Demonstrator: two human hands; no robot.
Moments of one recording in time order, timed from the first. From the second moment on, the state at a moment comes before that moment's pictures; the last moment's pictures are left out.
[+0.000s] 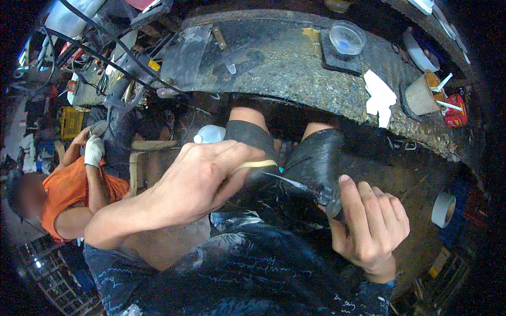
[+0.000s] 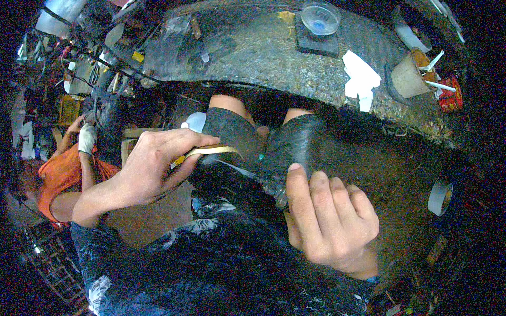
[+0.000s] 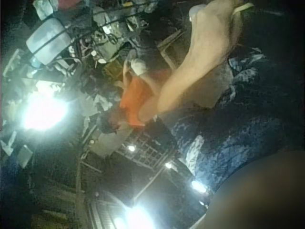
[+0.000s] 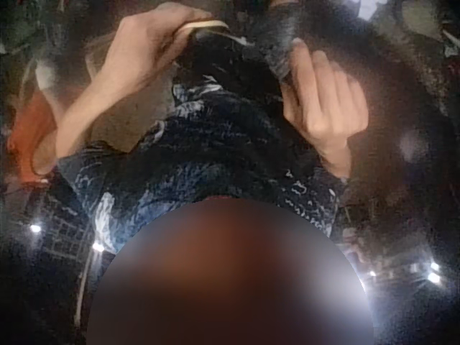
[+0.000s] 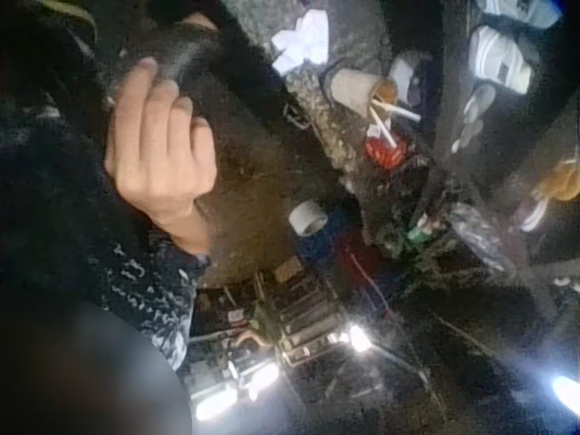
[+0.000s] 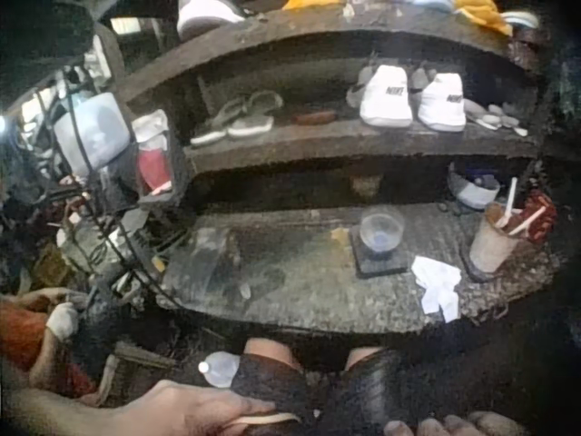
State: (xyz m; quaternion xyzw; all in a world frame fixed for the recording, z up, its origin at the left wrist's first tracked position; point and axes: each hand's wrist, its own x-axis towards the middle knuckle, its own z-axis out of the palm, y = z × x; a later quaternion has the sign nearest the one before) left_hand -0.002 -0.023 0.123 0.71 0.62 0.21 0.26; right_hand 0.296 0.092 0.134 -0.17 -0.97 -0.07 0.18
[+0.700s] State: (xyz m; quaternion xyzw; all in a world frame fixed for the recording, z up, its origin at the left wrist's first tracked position) left_hand 0.009 -0.025 0.135 0.69 0.62 0.24 0.29; right_hand 0.292 0.080 0.163 -0.13 -0.97 -0.18 0.12
